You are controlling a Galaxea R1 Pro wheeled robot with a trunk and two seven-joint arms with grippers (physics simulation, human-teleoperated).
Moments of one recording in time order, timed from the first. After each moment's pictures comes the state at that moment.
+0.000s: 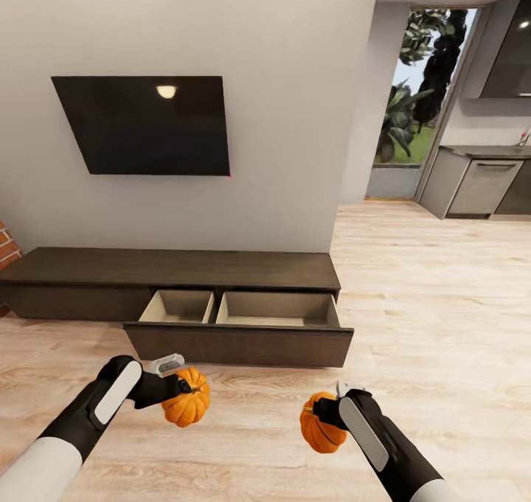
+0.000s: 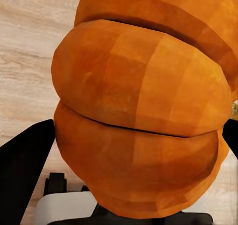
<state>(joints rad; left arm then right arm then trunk) -0.60 0.23 -0.23 -0.89 0.78 0.98 0.19 -0.46 -0.03 0.35 -0.94 -0.76 0.69 -0.53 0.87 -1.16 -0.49</state>
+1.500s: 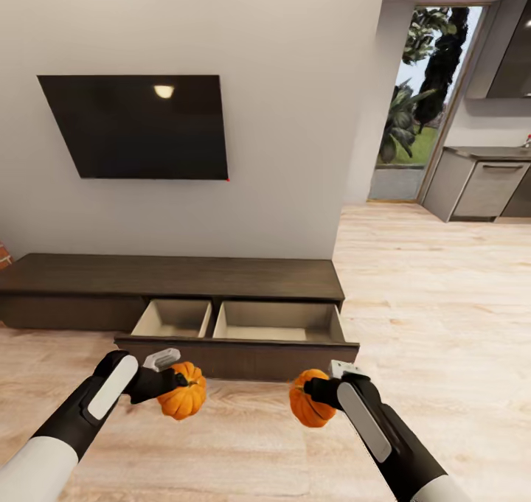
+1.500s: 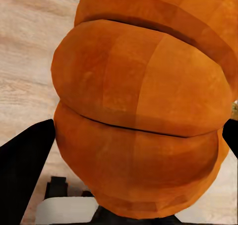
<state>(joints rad) -0.59 0.24 -0.22 -0.94 0.88 0.98 0.31 -0.46 -0.03 0.35 -1.12 -0.77 0.74 -0.53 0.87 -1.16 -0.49</state>
